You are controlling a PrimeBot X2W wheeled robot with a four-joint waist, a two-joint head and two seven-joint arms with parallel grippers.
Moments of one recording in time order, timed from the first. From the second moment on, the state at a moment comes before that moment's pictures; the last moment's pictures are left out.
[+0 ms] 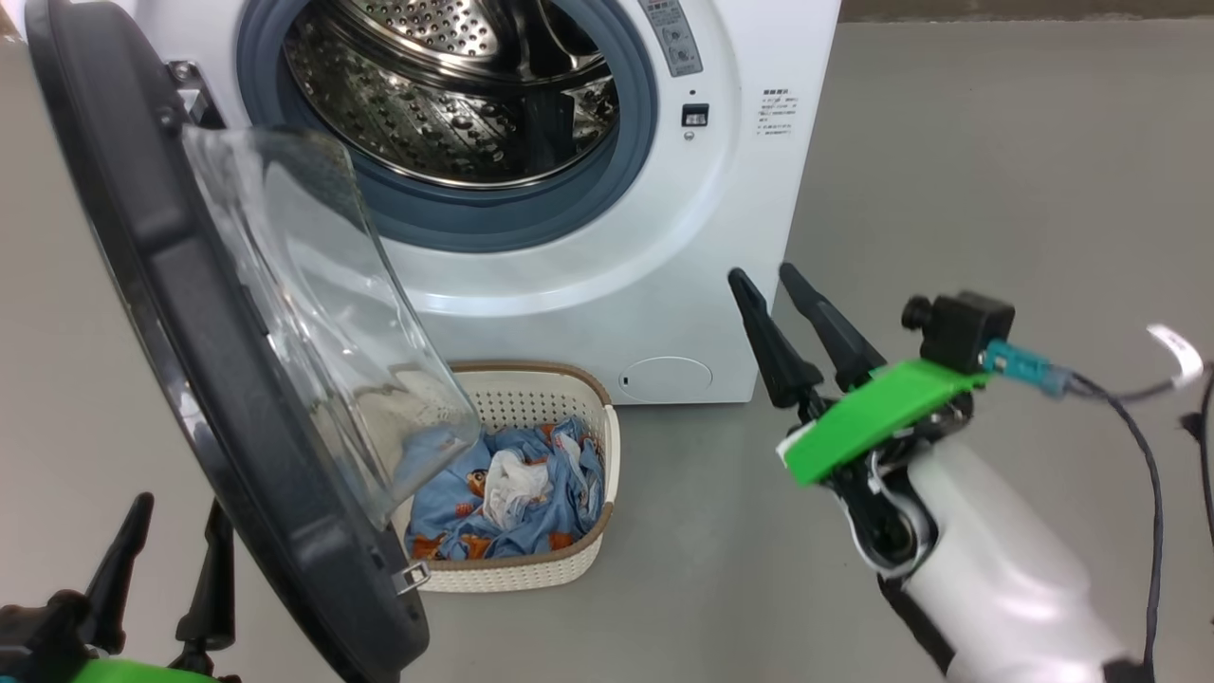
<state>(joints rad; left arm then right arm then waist) 0.01 0.27 -0.02 0.10 -0.44 -0.13 -0.26 -0.63 -0.14 0.47 0.56 0.87 0.13 -0.25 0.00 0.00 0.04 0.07</state>
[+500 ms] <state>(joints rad) 0.01 0.26 -0.01 0.09 -0.44 -0.13 -0.26 -0.30 -0.06 0.17 0.27 0.36 0.13 -0.25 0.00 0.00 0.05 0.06</state>
